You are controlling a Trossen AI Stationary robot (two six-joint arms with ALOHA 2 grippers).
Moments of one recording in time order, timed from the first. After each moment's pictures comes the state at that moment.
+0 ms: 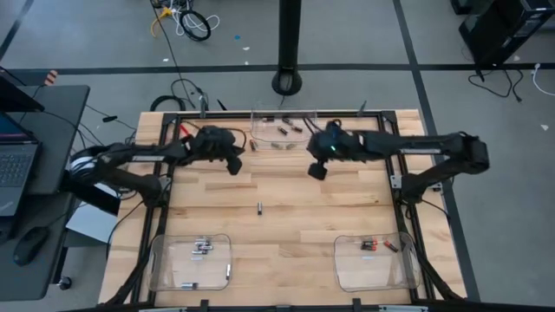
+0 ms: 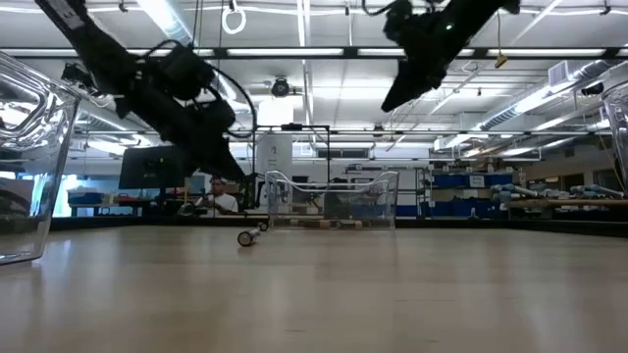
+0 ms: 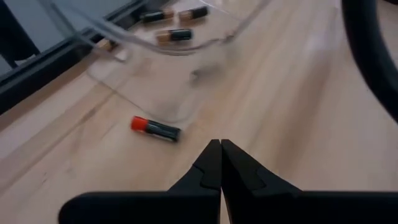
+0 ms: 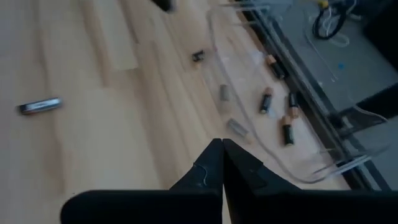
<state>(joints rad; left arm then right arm) 0.50 1.27 0.50 0.19 0.05 -0.14 -0.18 1.36 1.07 -0.50 0.27 0.04</state>
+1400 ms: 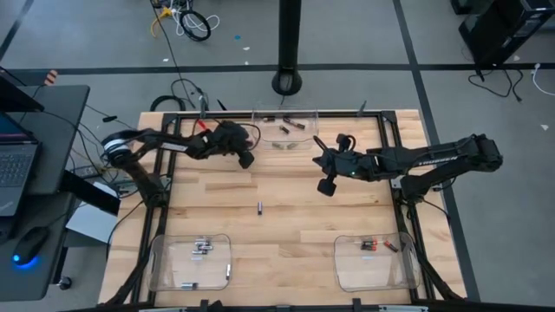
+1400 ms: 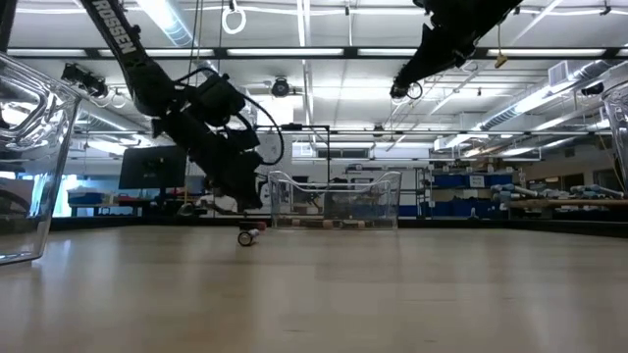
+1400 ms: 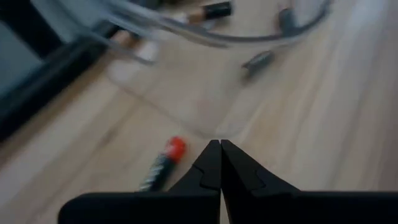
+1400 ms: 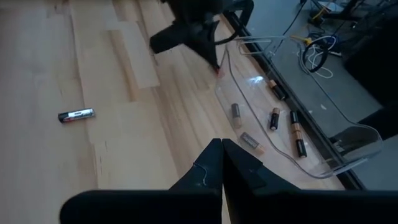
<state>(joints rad) 0.55 1.62 0.64 0.30 -0.02 -0.02 0.06 1.21 0.95 -0.45 0.49 0.14</state>
